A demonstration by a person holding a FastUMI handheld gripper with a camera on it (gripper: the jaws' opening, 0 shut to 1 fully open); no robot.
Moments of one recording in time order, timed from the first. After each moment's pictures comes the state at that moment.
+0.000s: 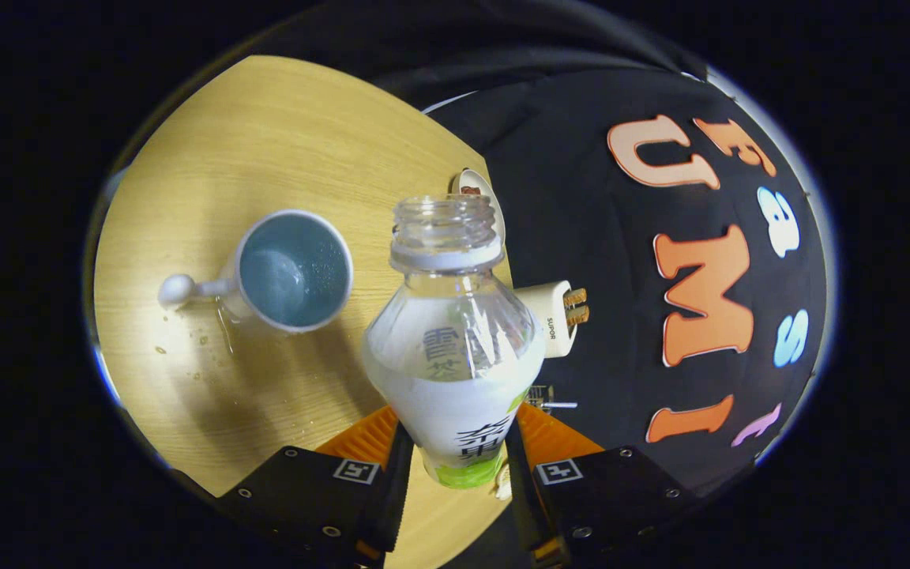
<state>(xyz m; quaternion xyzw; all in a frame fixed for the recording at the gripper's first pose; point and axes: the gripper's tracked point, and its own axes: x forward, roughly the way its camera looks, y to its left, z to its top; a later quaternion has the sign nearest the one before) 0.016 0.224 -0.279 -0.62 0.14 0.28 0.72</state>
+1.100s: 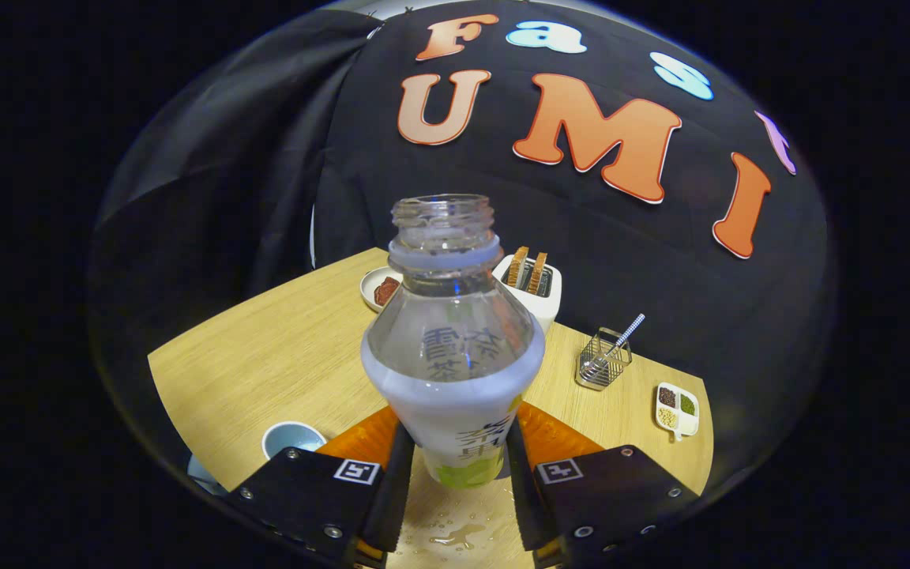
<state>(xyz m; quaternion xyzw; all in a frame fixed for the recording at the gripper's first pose) 0.067 0.230 -0.214 -0.19 0.22 0.27 0.92</state>
